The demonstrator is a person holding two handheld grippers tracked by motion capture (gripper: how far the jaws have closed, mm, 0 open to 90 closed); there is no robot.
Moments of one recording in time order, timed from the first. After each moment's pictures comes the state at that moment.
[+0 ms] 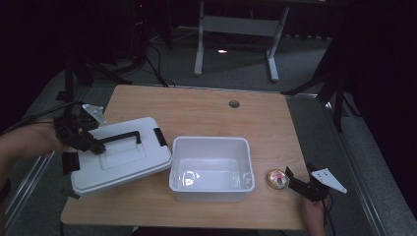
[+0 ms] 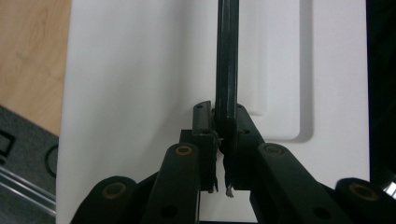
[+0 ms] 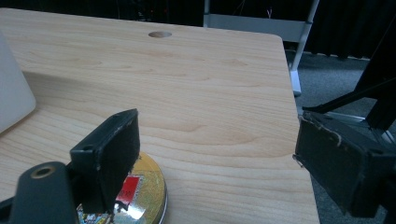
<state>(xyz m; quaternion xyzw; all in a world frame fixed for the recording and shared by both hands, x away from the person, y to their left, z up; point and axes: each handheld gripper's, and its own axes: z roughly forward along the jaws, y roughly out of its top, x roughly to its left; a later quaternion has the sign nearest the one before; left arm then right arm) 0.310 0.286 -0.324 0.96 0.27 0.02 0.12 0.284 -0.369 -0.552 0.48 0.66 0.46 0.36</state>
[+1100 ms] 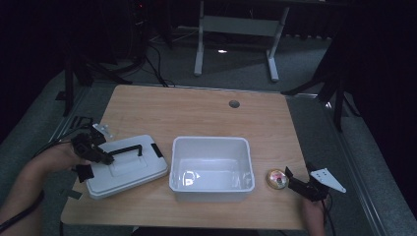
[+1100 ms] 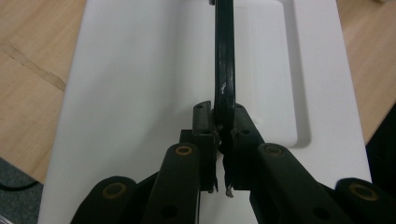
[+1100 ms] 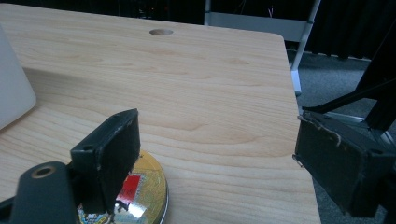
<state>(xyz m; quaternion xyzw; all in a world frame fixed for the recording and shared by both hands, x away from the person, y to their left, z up) 0.344 0.311 -0.445 0.93 0.32 0.00 0.16 0.284 -0.368 -0.552 0.48 0.66 0.46 0.36</state>
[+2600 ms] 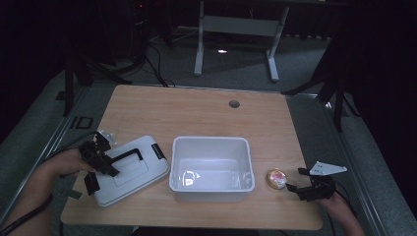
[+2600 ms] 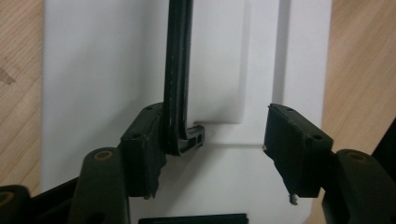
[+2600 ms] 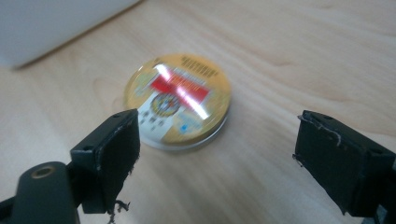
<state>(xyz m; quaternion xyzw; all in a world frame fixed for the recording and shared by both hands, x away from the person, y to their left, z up) 0.350 0.311 -0.483 0.93 0.33 -0.05 0.16 0.302 -0.394 -0.528 0.33 0.85 0.38 0.13</state>
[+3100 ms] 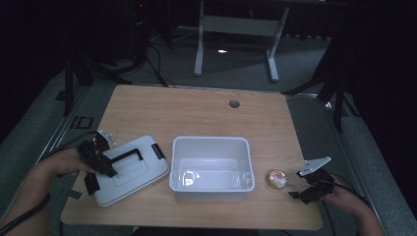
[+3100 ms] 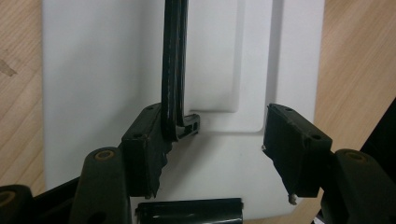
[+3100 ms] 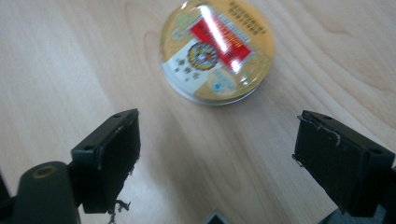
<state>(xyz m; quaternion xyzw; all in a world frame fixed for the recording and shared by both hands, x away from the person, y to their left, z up) 0.347 0.311 -0.477 0.93 0.33 -0.06 0.14 0.311 -0.373 -0.502 0.24 0.94 0.21 0.08</state>
